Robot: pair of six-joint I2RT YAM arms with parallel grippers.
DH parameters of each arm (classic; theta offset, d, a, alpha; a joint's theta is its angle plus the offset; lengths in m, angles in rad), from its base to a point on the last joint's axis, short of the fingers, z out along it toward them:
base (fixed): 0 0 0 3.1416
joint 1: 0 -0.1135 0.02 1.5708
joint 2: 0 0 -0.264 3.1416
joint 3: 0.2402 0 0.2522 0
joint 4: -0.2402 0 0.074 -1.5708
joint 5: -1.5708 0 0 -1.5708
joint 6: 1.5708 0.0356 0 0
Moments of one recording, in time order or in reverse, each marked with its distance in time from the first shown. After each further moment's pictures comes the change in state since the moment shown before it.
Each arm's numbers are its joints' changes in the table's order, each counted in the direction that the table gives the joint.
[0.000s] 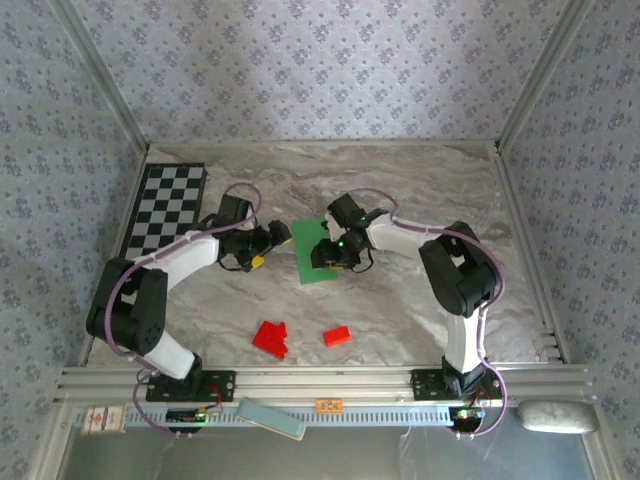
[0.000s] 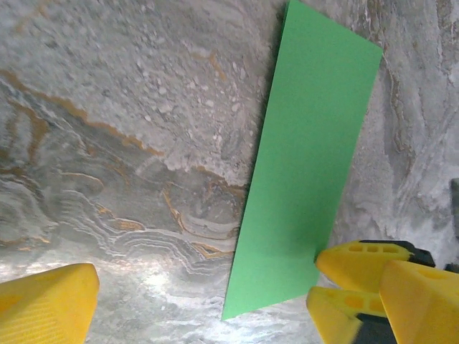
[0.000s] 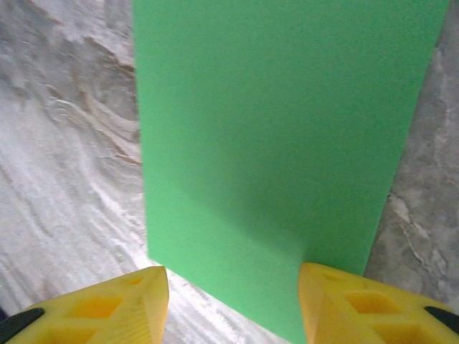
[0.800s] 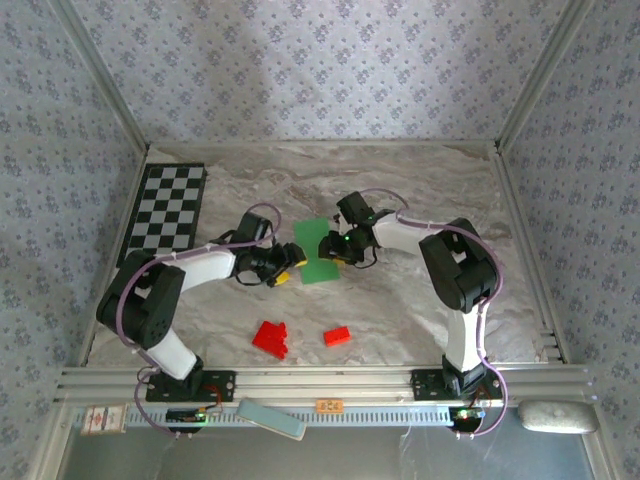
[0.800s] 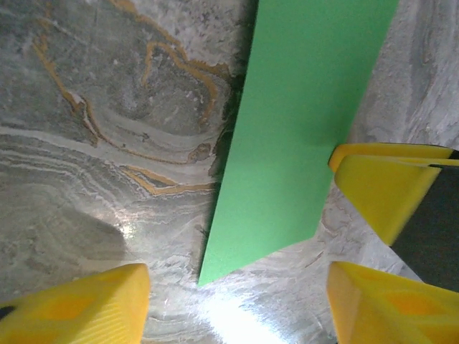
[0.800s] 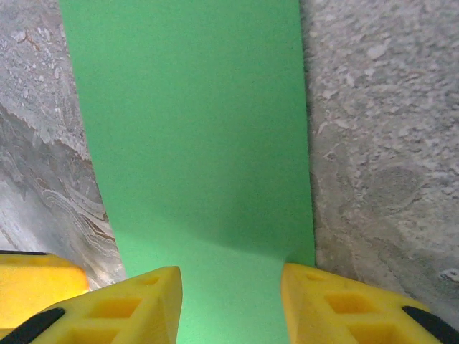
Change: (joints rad) left arm 0.134 0.072 -0.094 0.170 -0.103 -0.142; right arm 0.064 0.040 -0.034 0.115 -0.010 0.169
